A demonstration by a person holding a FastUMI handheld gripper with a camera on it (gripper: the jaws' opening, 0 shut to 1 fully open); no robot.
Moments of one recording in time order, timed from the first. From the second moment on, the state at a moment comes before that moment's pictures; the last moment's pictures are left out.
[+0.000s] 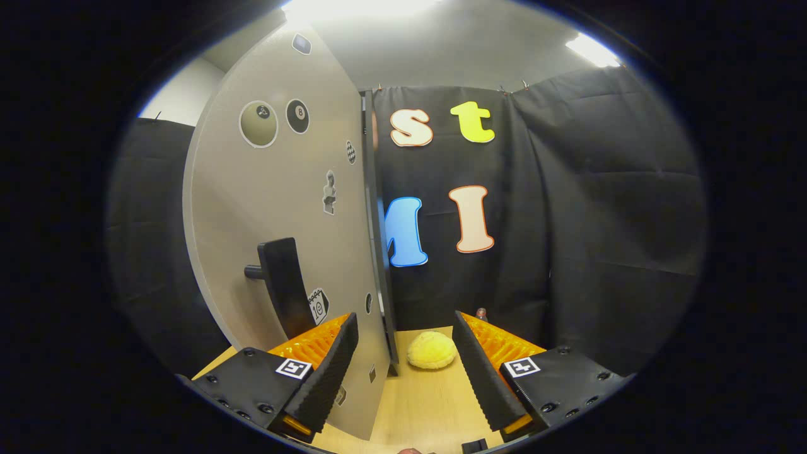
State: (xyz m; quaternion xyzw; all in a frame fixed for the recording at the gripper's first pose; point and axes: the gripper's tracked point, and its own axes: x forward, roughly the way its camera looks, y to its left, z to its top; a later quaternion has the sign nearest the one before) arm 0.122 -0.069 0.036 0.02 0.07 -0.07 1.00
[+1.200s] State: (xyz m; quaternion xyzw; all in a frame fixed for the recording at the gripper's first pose) arm 0.188 0.134 0.029 0.00 0.08 0.07 0.99
